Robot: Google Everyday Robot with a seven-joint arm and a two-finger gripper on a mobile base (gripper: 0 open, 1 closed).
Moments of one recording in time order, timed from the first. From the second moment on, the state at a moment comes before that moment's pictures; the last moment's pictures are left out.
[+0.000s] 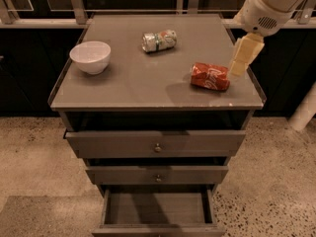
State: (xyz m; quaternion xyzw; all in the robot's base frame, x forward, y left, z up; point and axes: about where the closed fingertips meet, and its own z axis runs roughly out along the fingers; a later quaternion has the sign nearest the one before) arm 0.599 -0.209 0.960 -0.60 0.77 -0.04 0.21
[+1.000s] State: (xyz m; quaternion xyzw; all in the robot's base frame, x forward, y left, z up) arm 0.650 -0.175 0.857 -0.56 0.79 0.09 0.21
